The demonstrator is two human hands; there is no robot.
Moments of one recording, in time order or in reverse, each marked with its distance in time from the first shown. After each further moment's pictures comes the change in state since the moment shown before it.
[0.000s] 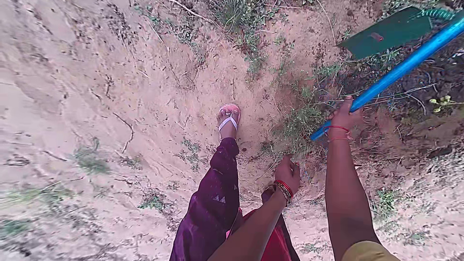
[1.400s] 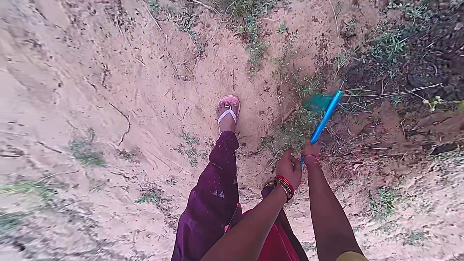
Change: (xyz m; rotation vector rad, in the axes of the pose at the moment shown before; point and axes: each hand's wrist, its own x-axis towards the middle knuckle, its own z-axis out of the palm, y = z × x) left_hand -0.004 -0.010 0.007 -0.055 0.057 0.055; right_hand -0.067 0.135 -0.020 -0.484 -0.236 0.359
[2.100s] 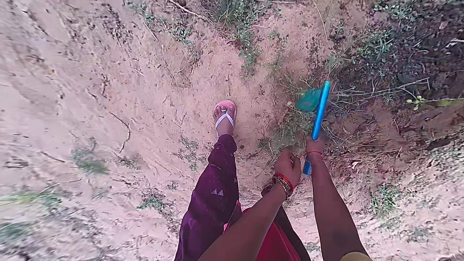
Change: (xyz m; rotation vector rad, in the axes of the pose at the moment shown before) left_hand 0.002 0.016 0.002 0.031 -0.002 0.028; right_hand -0.002 -0.023 -0.030 -0.131 -0.038 -0.009
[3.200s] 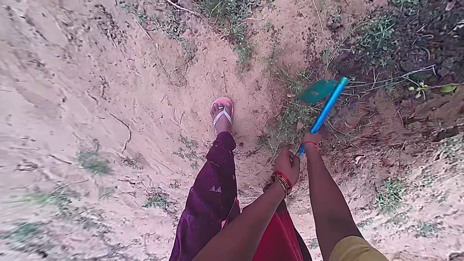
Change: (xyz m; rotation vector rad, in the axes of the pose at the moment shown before) left_hand -0.005 -0.009 0.010 0.040 -0.027 0.003; right_hand 0.013 0.001 0.011 0.237 0.110 0.092
